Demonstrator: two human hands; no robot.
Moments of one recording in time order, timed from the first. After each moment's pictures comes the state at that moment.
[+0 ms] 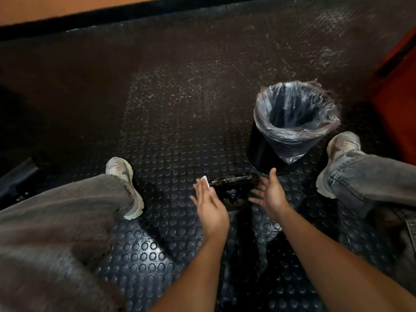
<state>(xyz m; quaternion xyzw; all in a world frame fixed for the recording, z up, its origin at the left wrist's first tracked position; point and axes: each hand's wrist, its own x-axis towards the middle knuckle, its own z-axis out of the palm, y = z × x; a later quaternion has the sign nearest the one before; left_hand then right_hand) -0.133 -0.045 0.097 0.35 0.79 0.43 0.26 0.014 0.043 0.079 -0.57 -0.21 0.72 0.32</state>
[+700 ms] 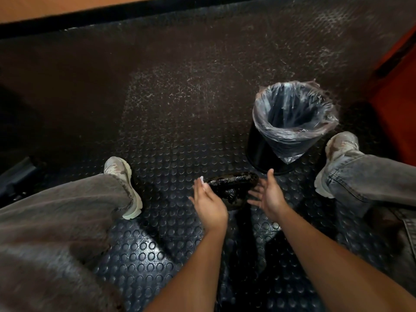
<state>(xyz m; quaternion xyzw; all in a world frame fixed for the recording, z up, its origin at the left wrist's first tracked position) -0.132 -0.030 0.109 0.26 0.83 0.41 0.26 0.016 0.041 0.079 -0.57 -0.21 0.74 0.30</state>
